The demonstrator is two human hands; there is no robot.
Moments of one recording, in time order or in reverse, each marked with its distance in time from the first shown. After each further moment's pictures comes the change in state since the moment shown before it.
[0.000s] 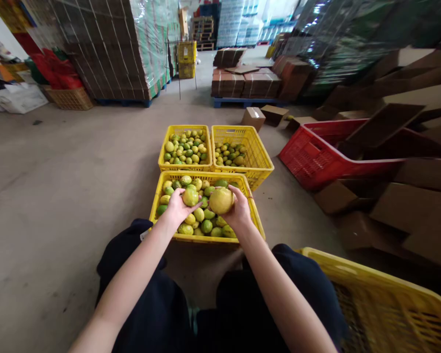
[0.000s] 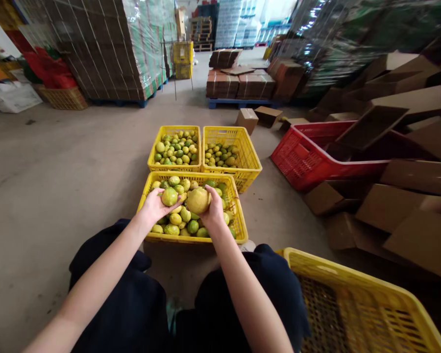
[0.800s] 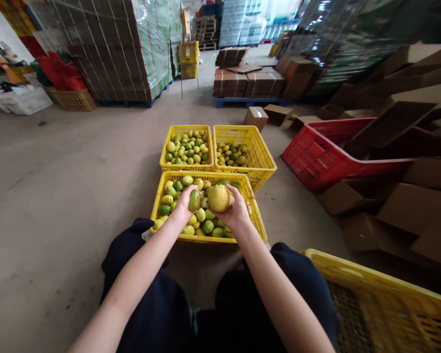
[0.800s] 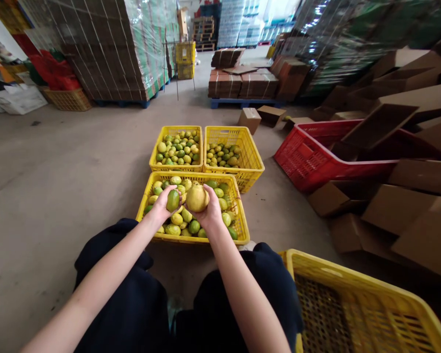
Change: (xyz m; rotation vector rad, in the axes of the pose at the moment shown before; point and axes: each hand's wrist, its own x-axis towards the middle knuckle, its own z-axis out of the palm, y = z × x) left_hand 0.028 -0.016 0.002 0.088 -0.040 0.042; right_hand 0.010 0.009 -0.005 0.105 0.001 0.062
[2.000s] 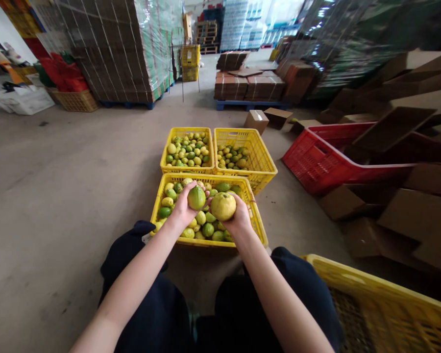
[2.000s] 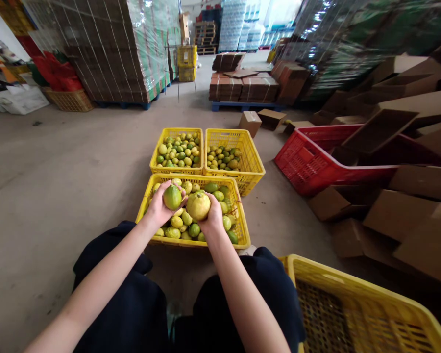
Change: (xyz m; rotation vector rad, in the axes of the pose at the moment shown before) left_hand -0.040 0.009 0.016 -0.094 -0.263 0.135; right_hand -0.006 0.001 0.008 0.036 0.084 -0.058
